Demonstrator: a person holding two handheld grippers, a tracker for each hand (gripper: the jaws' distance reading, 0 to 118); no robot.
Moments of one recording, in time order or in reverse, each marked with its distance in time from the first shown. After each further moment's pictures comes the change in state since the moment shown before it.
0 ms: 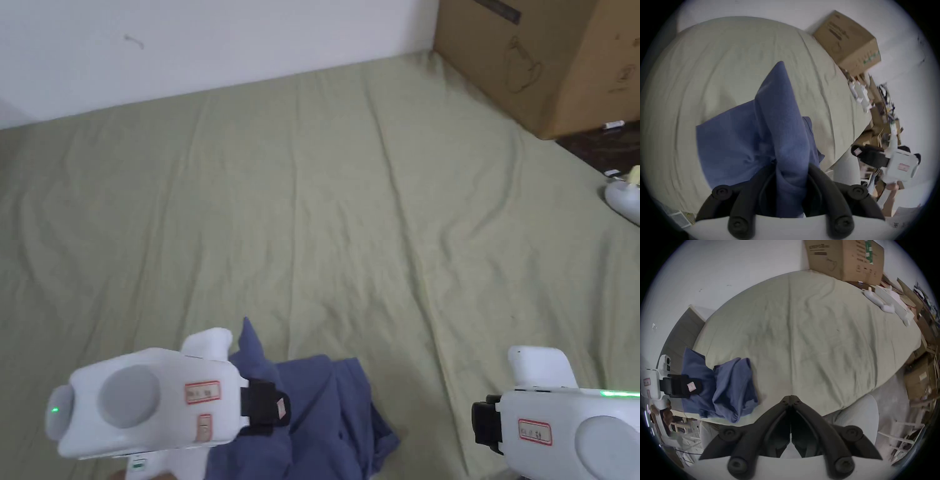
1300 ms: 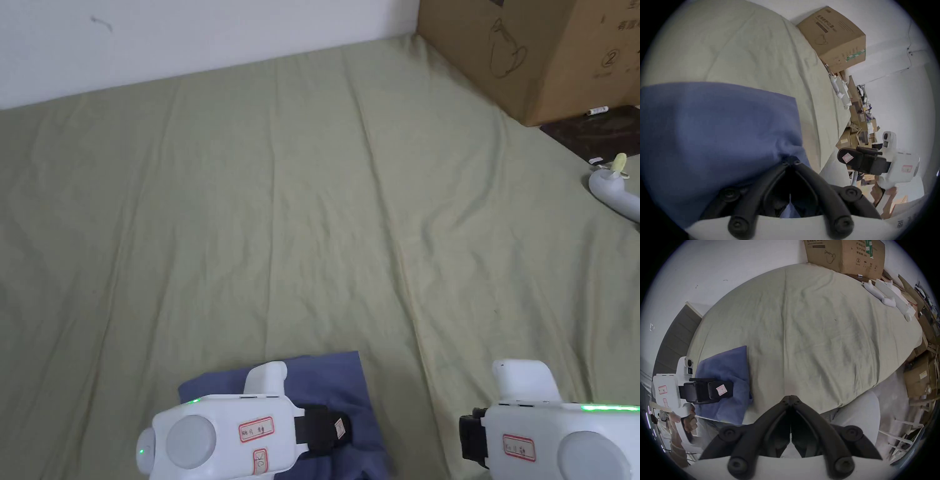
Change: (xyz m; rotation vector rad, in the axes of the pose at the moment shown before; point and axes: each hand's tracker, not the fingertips) left arm 0.004 -0.025 -0.101 -0.006 -0.294 0.039; right arm 0.012 -0.001 -0.017 -0.057 -0.004 0.004
